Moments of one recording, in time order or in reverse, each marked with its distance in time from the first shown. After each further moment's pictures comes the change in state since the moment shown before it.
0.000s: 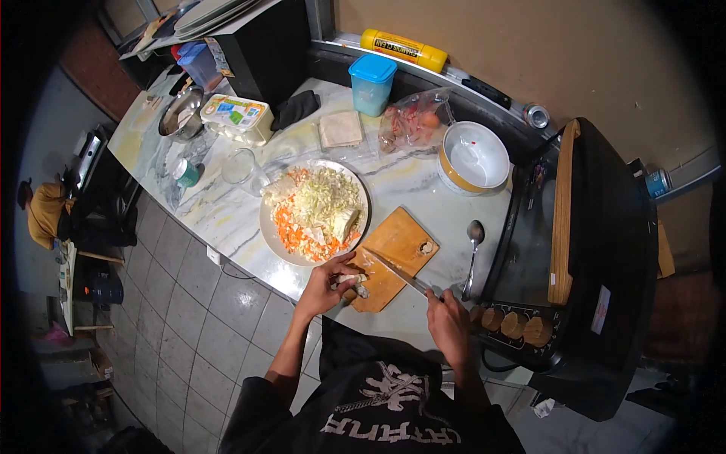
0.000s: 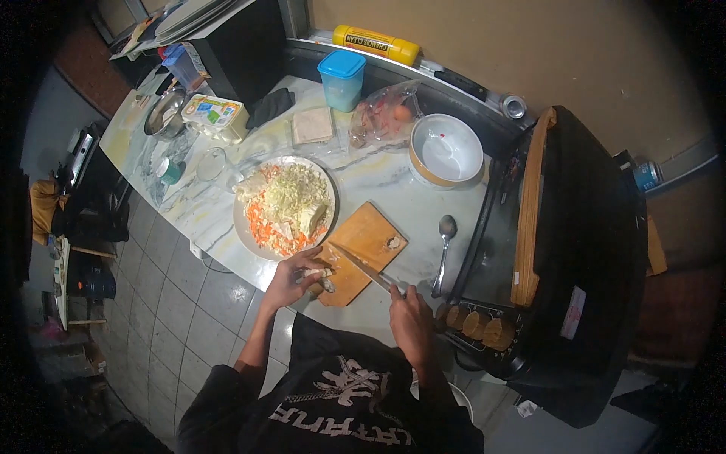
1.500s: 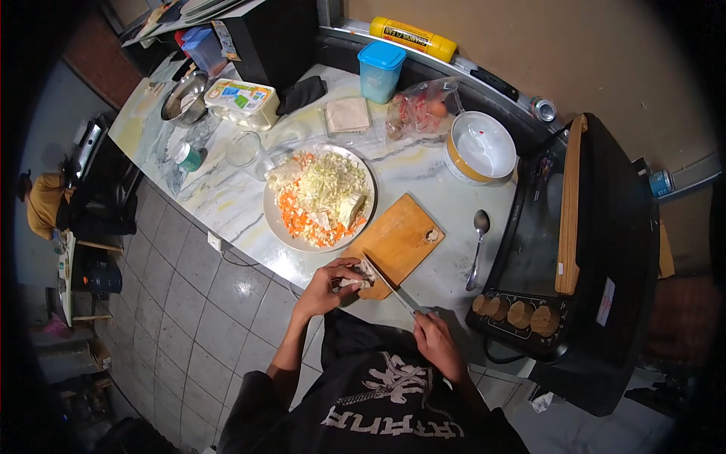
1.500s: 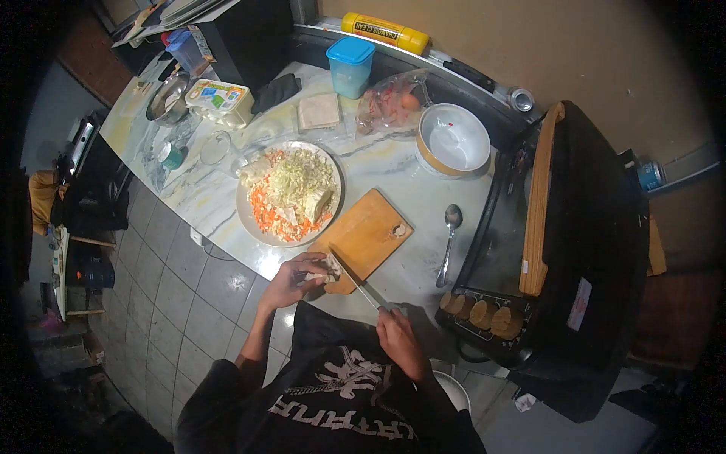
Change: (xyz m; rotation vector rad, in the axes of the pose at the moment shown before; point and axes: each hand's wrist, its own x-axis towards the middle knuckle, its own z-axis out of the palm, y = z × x) left_hand -0.026 0.005 -0.004 0.018 -0.123 -0.027; right_hand -0.050 -0.004 0.035 0.421 -0.127 -0.045
